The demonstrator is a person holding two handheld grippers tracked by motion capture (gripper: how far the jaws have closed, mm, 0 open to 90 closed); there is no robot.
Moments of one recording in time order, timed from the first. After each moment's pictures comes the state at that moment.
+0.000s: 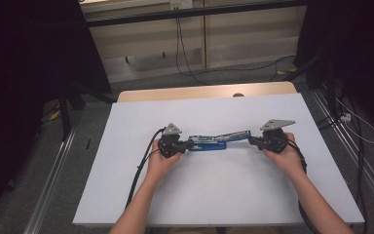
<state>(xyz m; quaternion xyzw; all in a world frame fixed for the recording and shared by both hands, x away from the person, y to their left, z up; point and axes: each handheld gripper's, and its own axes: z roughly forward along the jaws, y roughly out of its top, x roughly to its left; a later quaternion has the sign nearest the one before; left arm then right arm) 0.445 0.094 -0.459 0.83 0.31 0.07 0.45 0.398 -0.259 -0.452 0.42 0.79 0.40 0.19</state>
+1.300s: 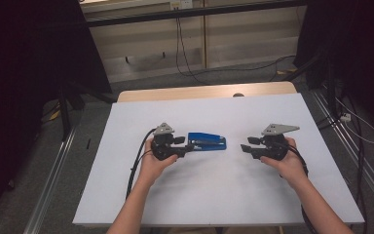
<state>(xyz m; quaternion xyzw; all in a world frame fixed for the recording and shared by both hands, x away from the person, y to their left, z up) 0.429 0.116 -0.435 0.82 0.31 0.07 0.48 0.374 -0.250 -0.444 0.40 0.78 0.45 0.17</state>
